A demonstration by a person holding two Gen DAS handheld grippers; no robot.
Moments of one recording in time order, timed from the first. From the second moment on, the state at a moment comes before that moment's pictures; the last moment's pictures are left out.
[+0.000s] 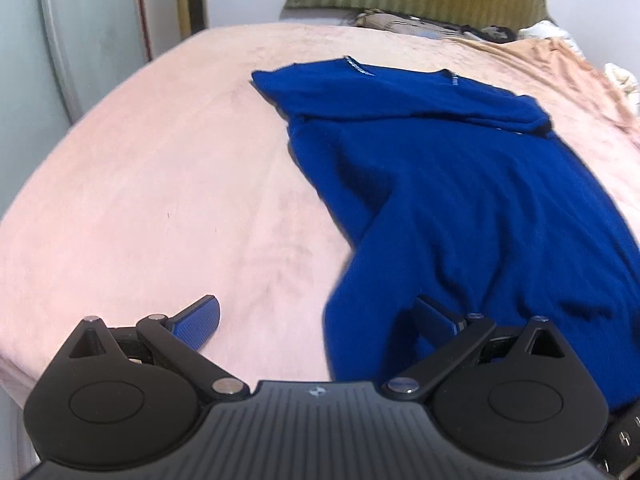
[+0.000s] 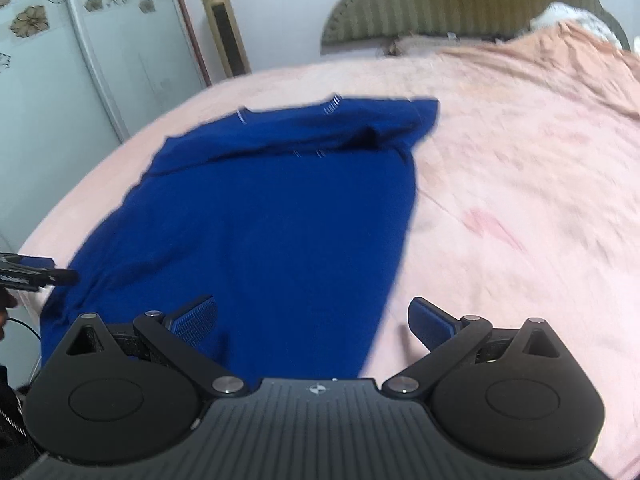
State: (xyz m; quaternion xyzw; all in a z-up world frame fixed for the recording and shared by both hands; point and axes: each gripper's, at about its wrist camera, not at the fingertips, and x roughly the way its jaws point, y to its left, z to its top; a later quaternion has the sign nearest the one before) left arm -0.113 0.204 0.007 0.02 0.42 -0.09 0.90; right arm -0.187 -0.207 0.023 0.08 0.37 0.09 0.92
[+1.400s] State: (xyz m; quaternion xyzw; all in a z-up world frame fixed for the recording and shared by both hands) left arm -0.094 0.160 0.050 0.00 0.38 -0.25 0.89; right arm -0.162 -0.193 0.059 0.12 0.32 0.20 0.92
